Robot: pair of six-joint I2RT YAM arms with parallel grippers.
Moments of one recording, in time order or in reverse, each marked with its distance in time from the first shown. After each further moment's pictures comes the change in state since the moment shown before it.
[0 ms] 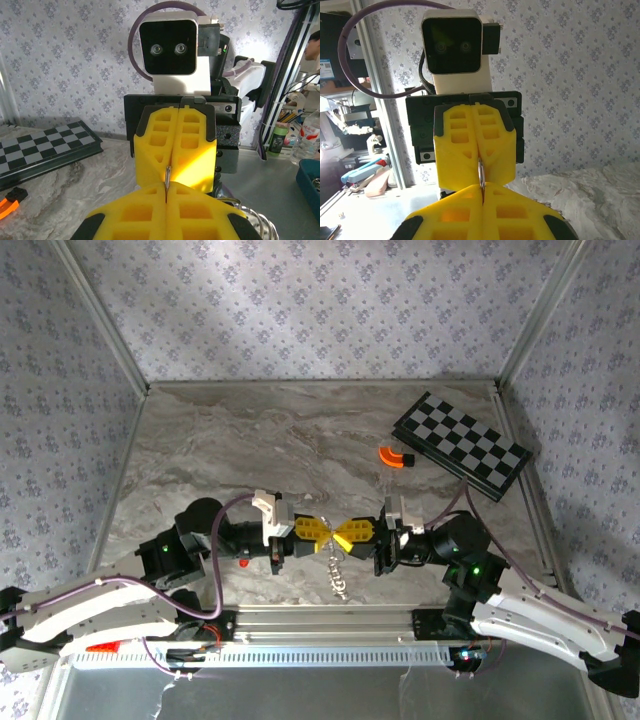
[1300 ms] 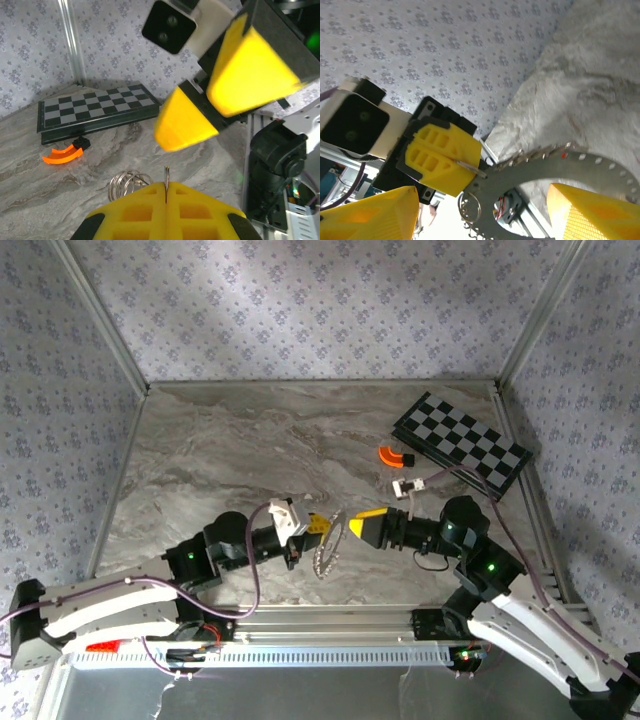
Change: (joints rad) left arm 0.000 0.055 -0.211 0.166 -0.274 0.040; right arm -0.285 -0.057 0.026 -0.469 -0.079 0.650
